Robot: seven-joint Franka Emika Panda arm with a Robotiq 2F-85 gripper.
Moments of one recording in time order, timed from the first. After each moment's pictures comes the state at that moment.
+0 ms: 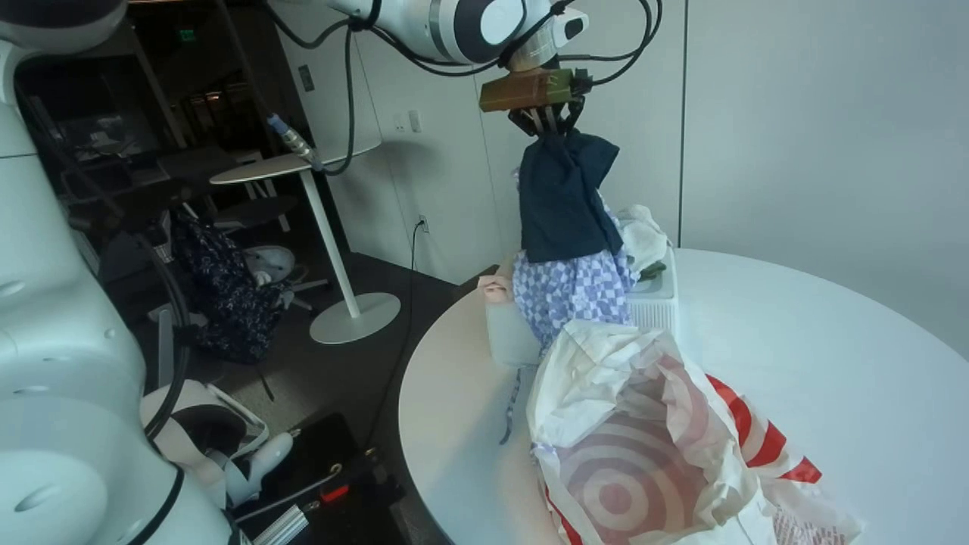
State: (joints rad) arm 0.06 0.12 0.17 -1.80 0.19 2.39 -0.47
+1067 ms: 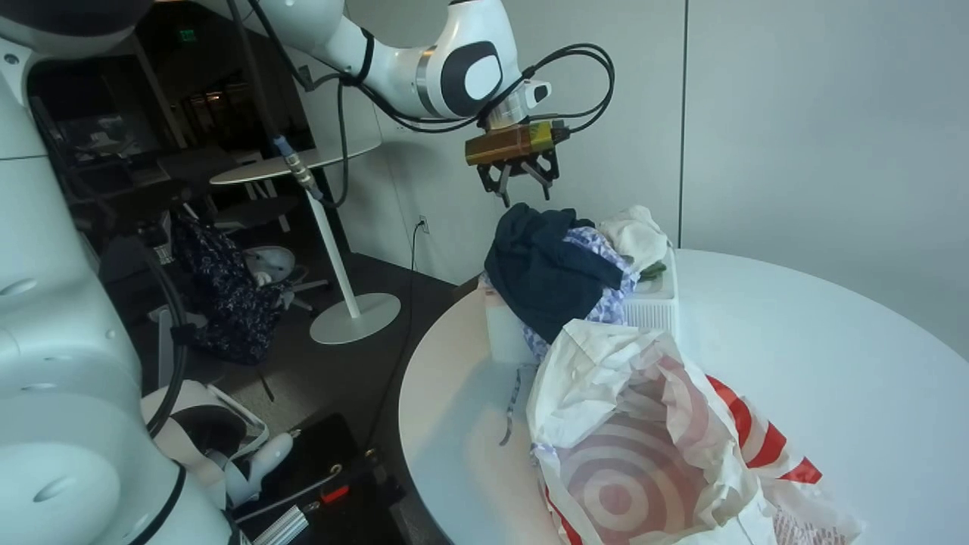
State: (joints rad) arm 0.12 0.14 0.20 -1.93 0.05 2.40 -0.57
